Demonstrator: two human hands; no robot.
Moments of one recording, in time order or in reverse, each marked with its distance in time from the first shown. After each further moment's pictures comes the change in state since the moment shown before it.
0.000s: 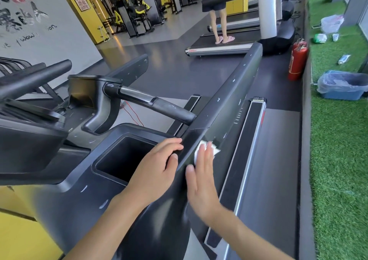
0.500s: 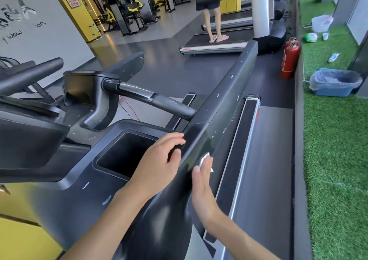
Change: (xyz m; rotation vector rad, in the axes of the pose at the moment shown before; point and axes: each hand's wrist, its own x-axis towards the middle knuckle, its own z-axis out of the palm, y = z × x) left_hand 0.002 -0.001 -0.003 -0.045 -0.020 -0.030; right_hand -0.028 -0.042 -0.005 0.459 -0.076 0.412
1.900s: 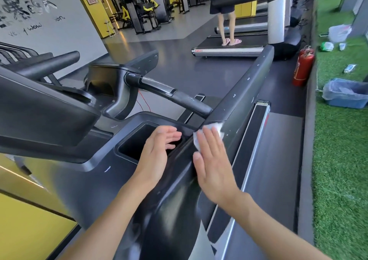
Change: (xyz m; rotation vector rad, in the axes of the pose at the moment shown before) left_hand -0.018 -0.013 -0.015 -0.669 0.269 -0.266; right_hand 0.037 -0.008 -0.014 -0.932 0.079 -0.654
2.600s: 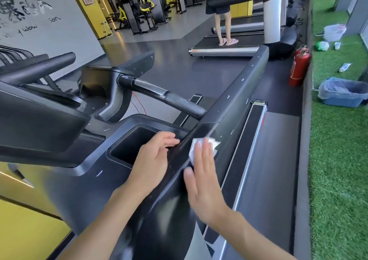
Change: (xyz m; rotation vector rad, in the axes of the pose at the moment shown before) left_hand -0.004 0.002 0.000 0.402 -0.088 0.119; right_hand -0.028 -0.016 0.009 0.256 -0.044 0.058
